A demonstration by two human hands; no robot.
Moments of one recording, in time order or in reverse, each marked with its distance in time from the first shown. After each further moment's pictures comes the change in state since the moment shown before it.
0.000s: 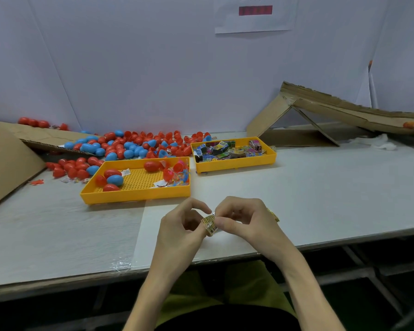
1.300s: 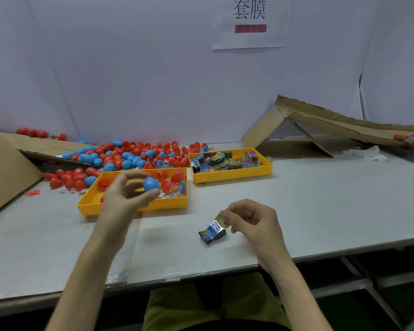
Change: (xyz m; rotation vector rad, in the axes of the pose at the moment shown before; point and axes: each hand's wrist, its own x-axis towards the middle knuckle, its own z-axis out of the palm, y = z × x) left_hand 0.061 0.001 -0.084 -0.257 0.152 -0.189; right_hand 0.002 0.000 0.001 0.106 0.375 0.066
